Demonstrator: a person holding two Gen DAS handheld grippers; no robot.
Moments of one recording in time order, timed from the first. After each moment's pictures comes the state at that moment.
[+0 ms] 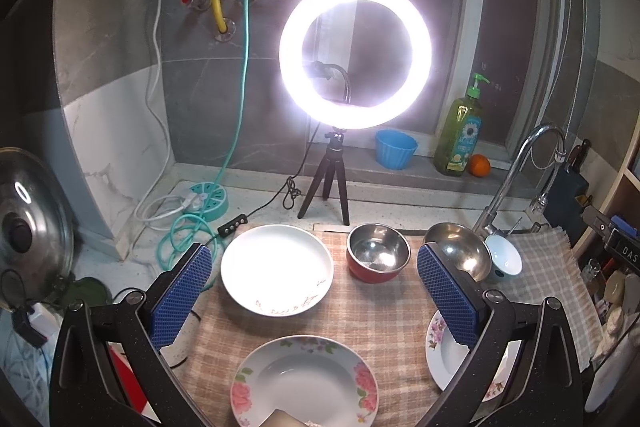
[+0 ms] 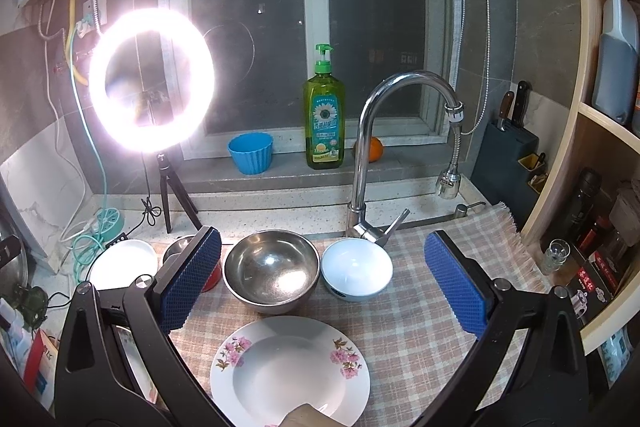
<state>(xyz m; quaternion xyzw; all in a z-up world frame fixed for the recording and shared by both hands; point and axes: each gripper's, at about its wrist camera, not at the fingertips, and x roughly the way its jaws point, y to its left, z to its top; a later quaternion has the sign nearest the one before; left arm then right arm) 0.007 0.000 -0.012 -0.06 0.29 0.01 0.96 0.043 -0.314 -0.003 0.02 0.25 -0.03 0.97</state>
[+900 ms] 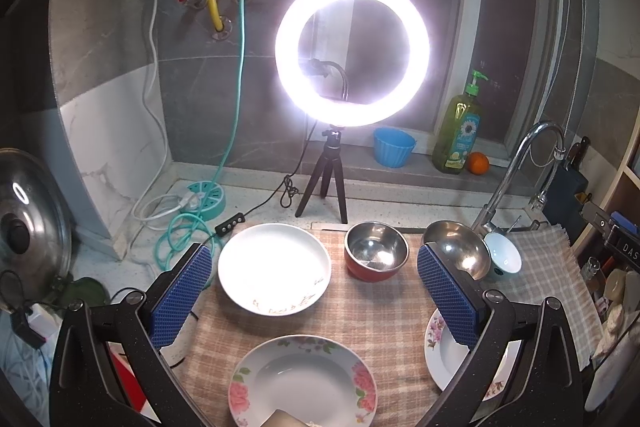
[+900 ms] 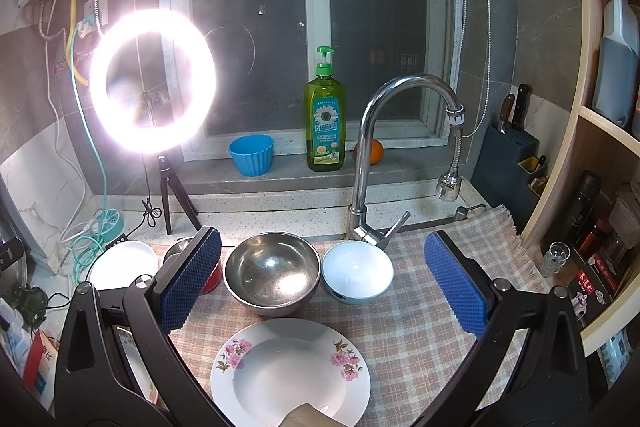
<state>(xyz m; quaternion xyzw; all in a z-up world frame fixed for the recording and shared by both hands) 0.008 0.000 -0.012 -0.06 0.29 0.01 0.96 0.044 -0.313 -0.003 0.02 0.25 -0.03 0.97</state>
